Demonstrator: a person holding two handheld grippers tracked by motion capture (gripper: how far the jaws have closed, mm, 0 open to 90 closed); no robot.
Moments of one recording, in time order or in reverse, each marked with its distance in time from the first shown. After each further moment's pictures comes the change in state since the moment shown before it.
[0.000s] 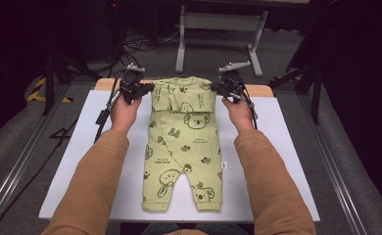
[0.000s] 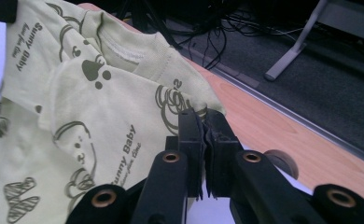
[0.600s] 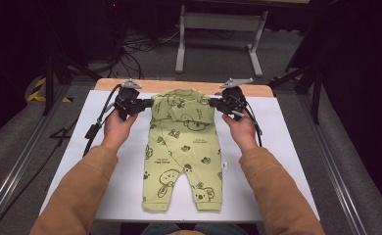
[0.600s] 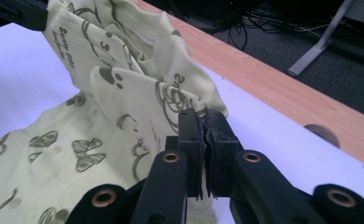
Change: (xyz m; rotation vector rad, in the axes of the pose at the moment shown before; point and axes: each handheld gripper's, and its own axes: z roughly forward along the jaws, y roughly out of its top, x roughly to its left) left arm -0.022 -0.045 -0.026 0.008 -0.107 0.090; right arm 0.038 -0.037 -0.029 -0.003 0.075 -0.005
